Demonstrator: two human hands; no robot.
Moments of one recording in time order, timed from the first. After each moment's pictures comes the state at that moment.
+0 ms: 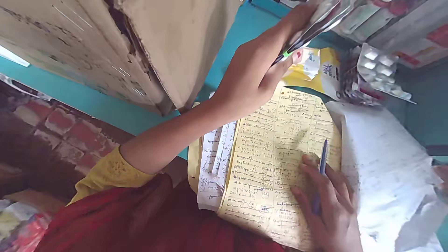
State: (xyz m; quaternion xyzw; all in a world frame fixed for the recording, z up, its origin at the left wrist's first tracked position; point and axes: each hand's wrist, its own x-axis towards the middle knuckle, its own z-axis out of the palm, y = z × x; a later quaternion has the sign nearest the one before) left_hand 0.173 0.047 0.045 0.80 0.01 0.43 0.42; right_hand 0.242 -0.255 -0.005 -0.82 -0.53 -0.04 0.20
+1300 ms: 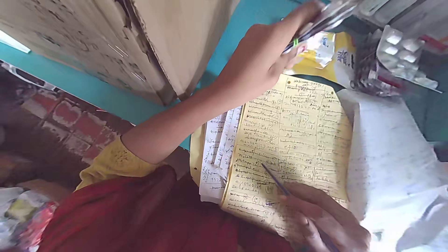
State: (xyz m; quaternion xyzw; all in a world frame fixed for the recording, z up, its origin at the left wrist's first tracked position) left_hand 0.171 0.050 0.046 0.85 0.04 0.34 0.40; right_hand 0.215 -0.252 0.003 -0.67 -0.64 0.04 0.38
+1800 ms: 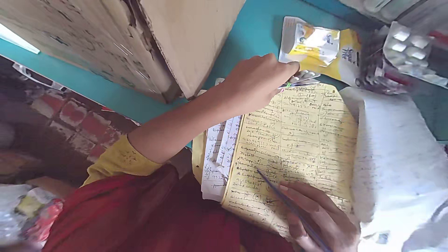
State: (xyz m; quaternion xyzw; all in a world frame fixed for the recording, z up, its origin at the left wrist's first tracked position) left_hand 0.172 0.042 0.049 0.97 0.08 0.06 0.20; right_hand 0.212 -0.258 -0.012 -0.69 -0.62 0.03 0.37
